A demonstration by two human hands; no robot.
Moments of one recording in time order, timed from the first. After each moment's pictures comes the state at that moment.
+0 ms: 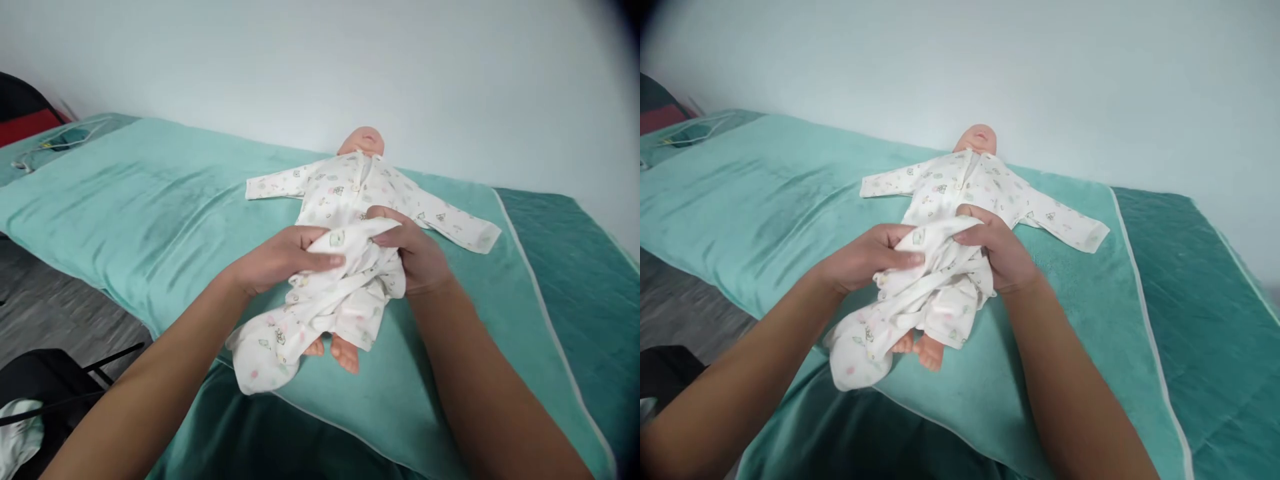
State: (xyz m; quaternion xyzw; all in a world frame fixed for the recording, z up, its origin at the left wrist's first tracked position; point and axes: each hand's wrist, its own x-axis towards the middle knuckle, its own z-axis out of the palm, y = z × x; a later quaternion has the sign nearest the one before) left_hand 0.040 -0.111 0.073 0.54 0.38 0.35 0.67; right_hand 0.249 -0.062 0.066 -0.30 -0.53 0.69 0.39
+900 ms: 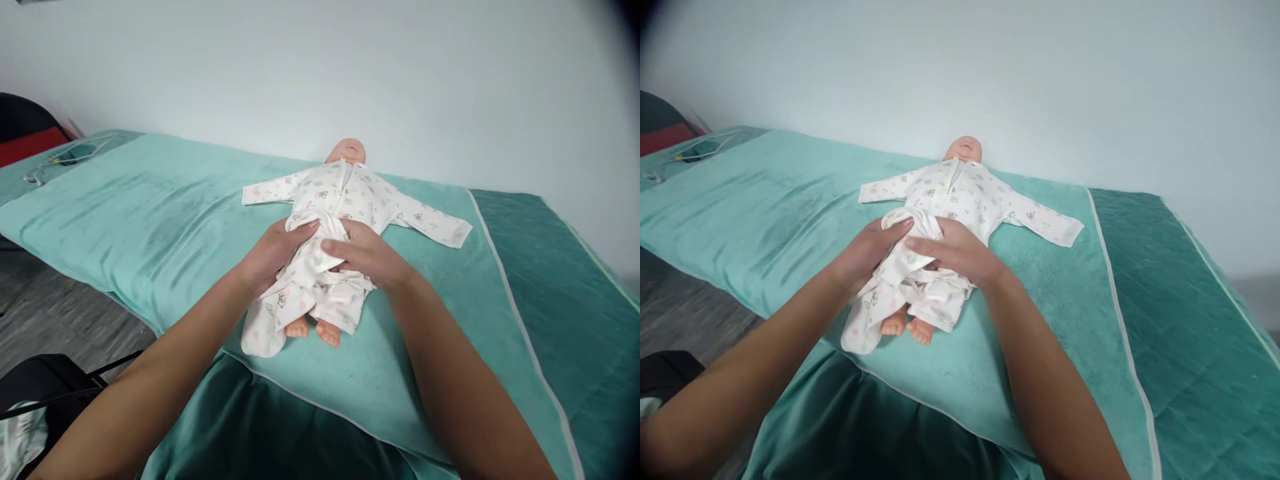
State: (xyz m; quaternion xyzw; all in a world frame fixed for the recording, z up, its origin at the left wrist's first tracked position) left_hand 0.063 -0.121 0.070 0.43 0.38 0.49 0.66; right_hand 0.236 -0.084 0.076 -0.30 -0.63 0.65 0.30
